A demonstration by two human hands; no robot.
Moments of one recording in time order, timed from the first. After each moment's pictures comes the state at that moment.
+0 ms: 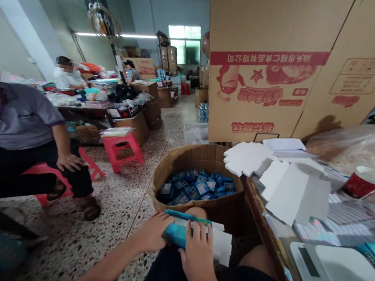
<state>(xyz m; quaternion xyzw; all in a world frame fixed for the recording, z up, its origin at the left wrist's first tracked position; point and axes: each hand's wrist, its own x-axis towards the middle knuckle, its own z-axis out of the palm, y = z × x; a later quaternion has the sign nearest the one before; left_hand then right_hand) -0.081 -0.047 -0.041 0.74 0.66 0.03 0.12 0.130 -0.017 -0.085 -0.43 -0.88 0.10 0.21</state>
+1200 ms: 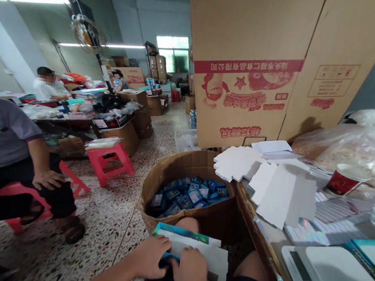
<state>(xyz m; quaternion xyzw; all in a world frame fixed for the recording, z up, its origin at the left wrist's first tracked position) -0.061 -0.031 -0.053 0.77 0.62 -0.07 0.13 0.119 -0.007 -0.066 -0.50 -0.83 0.24 0.06</state>
